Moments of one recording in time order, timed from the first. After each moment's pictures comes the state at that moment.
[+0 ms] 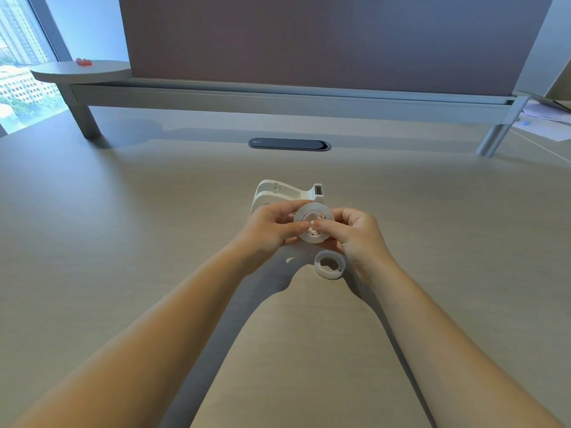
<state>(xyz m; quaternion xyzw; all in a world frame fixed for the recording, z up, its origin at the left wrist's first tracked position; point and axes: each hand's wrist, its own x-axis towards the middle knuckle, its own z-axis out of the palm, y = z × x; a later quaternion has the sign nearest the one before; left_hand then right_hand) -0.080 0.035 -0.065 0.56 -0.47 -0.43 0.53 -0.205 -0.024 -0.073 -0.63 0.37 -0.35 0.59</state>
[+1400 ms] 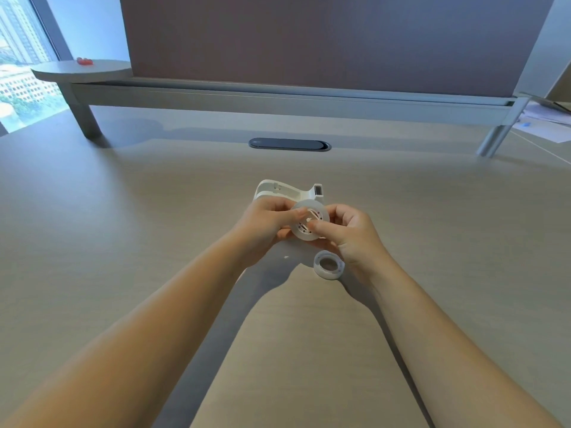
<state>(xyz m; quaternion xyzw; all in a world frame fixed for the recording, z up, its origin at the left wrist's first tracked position) -0.078 0.030 -0.059 0.58 -0.41 -0.46 0.54 -0.204 -0.021 -0.071 -0.64 0.31 -0.33 0.62</state>
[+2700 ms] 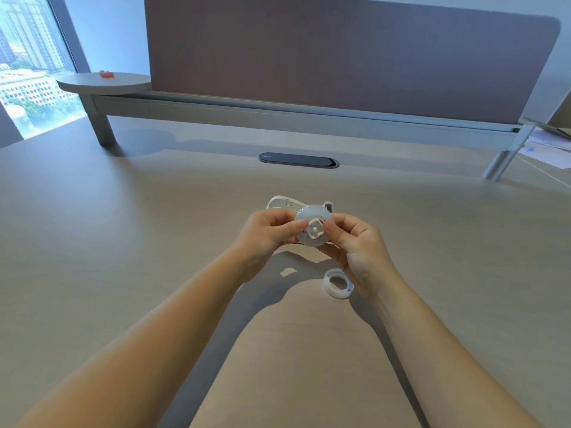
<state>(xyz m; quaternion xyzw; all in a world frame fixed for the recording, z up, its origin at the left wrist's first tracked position) -0.064 0.037 -0.059 0.55 -0.44 -0.41 0.58 -0.195 -0.021 -0.066 -0.59 0.27 -0.36 0.67</state>
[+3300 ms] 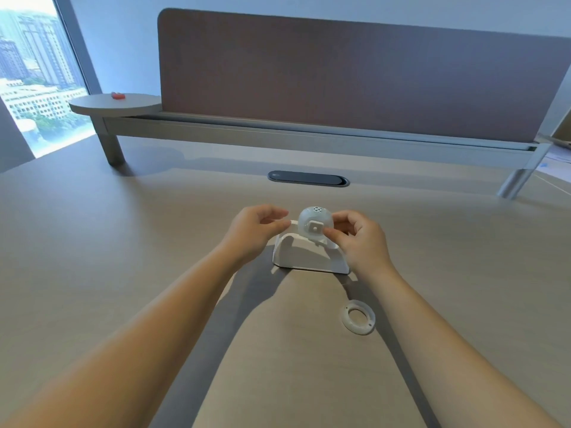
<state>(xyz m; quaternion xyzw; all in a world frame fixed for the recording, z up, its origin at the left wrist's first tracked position) -0.008 0.012 -0.049 0.69 -0.48 -0.22 0.49 -0.158 -0.059 -0.056 -0.75 0.35 -0.39 0.41</state>
